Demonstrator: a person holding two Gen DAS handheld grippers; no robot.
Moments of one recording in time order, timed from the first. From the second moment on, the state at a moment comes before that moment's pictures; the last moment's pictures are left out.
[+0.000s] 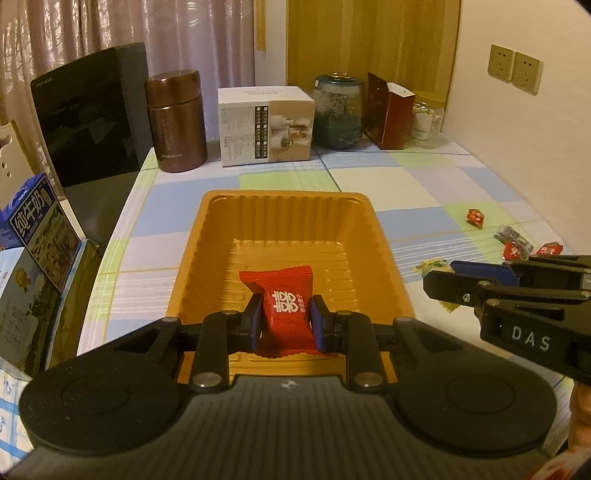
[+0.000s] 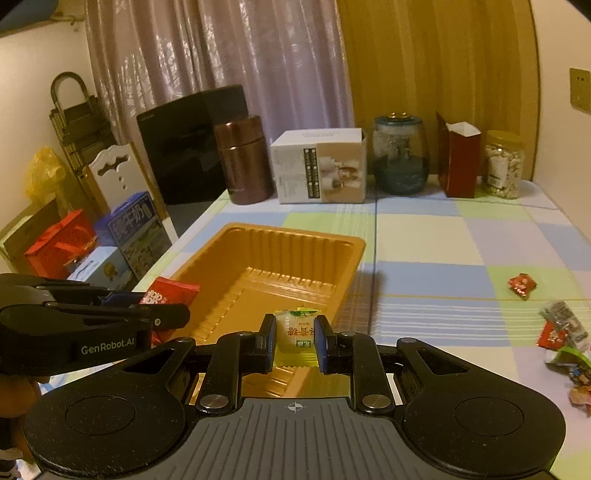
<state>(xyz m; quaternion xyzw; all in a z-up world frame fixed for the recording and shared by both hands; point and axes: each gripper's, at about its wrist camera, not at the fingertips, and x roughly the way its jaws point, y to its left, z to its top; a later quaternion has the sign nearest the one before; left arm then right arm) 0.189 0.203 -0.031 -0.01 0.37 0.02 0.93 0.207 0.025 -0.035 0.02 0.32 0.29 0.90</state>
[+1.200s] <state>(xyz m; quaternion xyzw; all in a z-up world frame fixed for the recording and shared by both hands) 0.179 0.222 -0.031 -0.02 0.37 0.05 0.93 0.210 0.022 -0.029 0.05 0.30 0.30 0.90</state>
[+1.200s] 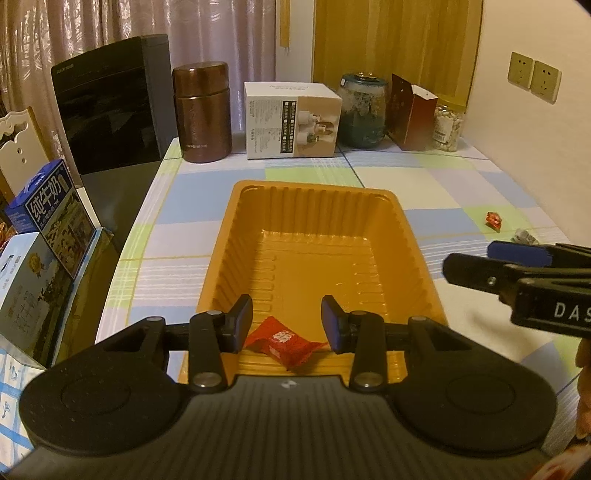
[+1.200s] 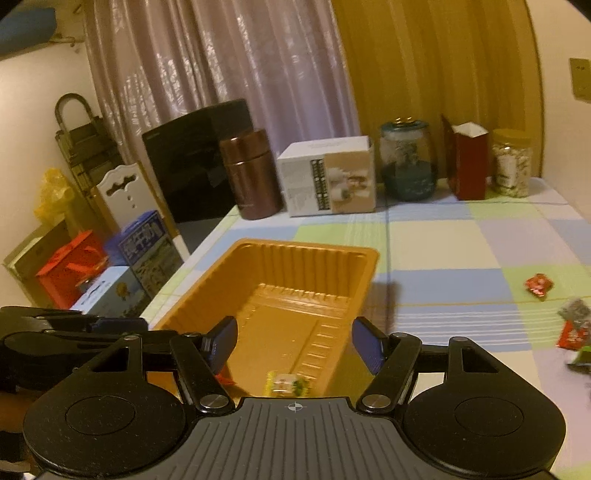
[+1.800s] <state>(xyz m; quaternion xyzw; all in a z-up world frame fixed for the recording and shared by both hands) 0.155 0.142 -0.001 -0.05 0.34 0.01 0.94 0.158 -0.081 -0.005 0.04 0.28 0.20 0.94</state>
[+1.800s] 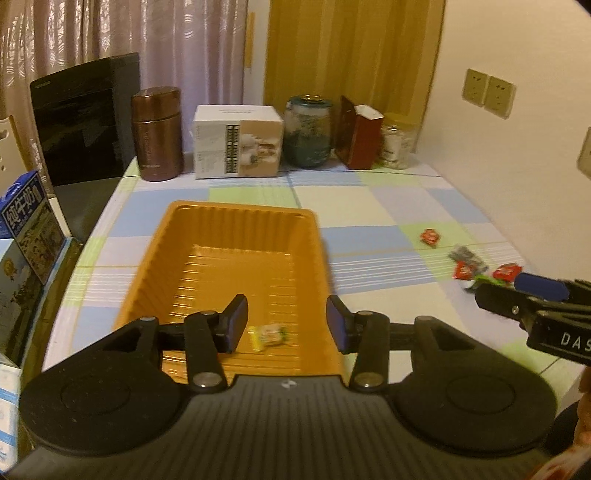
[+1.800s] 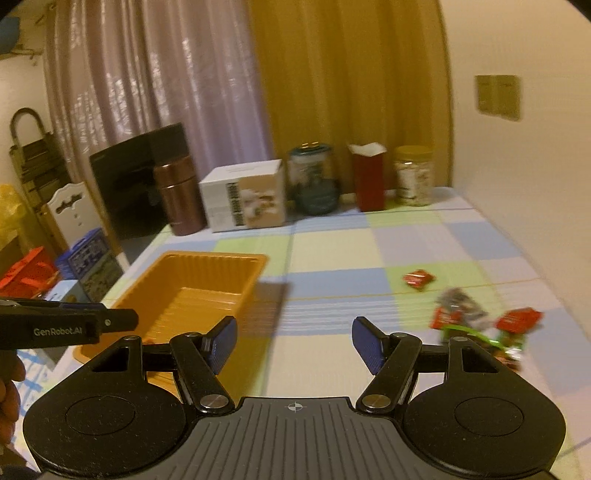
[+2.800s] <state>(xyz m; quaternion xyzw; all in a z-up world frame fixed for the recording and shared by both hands) 0.161 -0.020 -0.021 -0.04 0.36 -0.10 0.93 0.114 -0.264 -0.022 0.08 0.30 0.03 0.95</state>
